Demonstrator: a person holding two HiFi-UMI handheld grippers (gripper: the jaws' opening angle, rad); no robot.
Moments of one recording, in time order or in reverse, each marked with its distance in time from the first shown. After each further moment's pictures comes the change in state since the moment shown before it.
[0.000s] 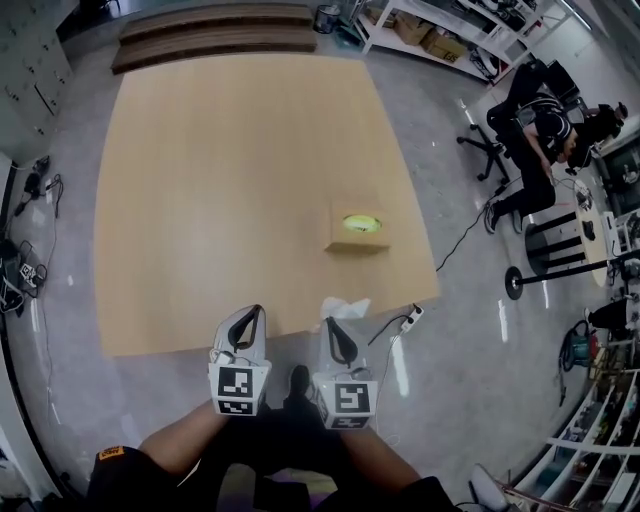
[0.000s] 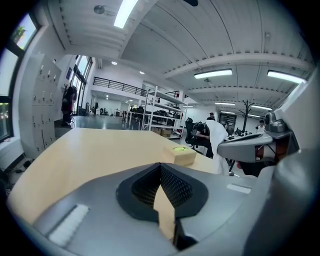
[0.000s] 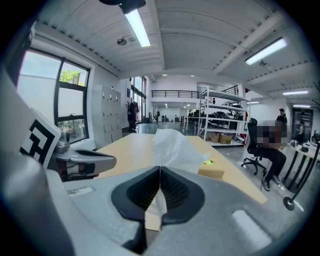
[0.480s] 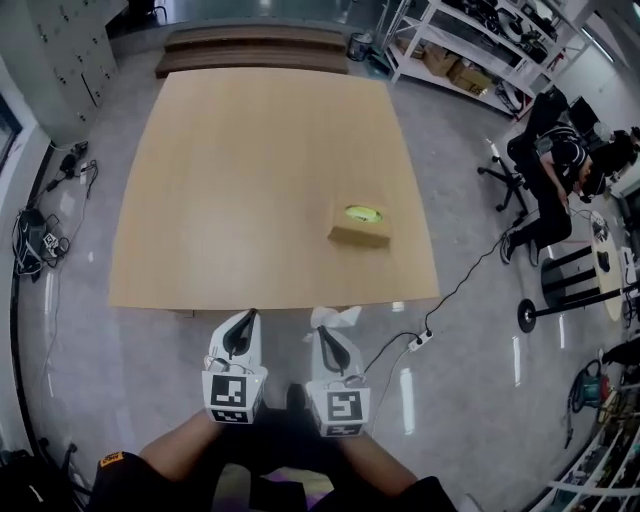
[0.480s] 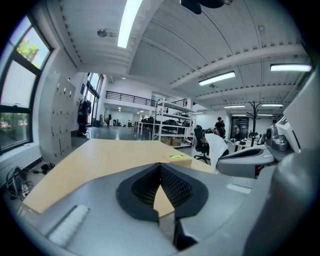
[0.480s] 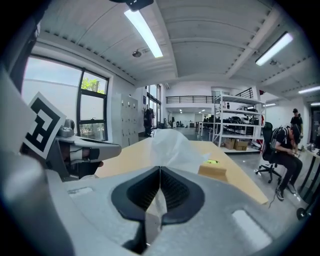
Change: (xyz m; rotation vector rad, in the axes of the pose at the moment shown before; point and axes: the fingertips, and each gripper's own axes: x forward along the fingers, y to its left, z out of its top) left arm -0.078 -0.053 0.008 0.005 -0.118 0.158; right arm -0.072 0.013 -0.020 -0.061 -0.081 0.190
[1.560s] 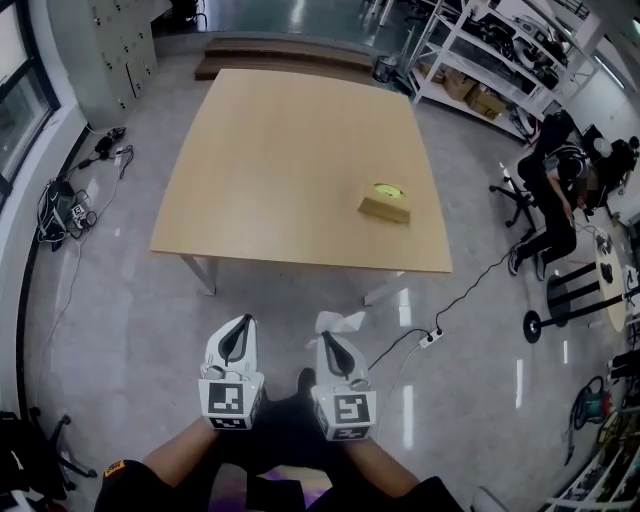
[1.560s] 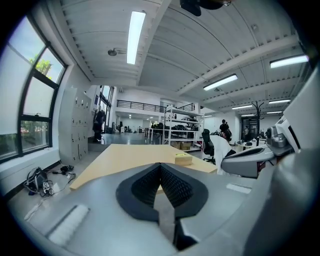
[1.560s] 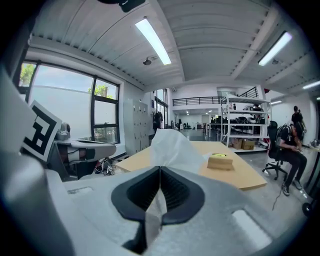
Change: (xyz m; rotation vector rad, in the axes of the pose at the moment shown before) left arm -0.175 0.014 -0.016 0.001 -0.072 0.137; right arm -0.109 0.106 -0.016 0.005 -0.035 0.092
